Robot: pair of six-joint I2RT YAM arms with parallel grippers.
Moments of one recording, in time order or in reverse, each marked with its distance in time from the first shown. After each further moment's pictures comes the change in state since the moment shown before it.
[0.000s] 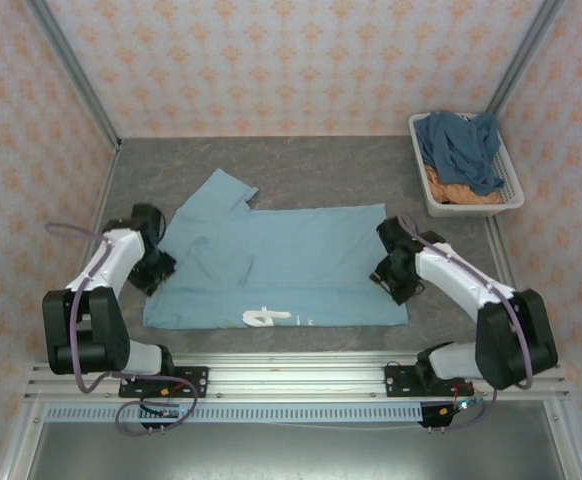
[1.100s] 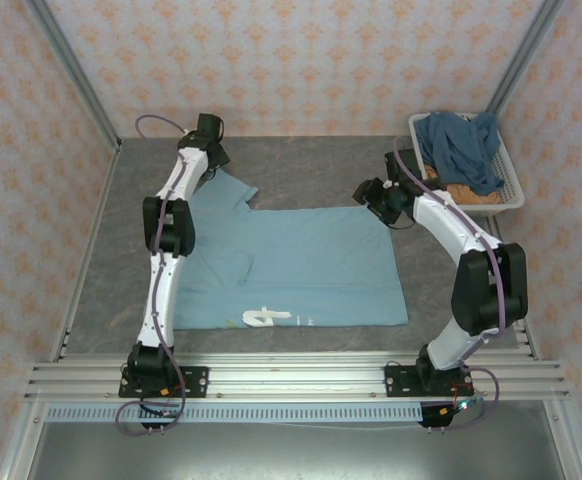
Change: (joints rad) left arm -0.173 1.345 1.644 0.221 -0.110 0.212; right arm -0.133 0.323 0.433 0.327 -0.187 -0.343
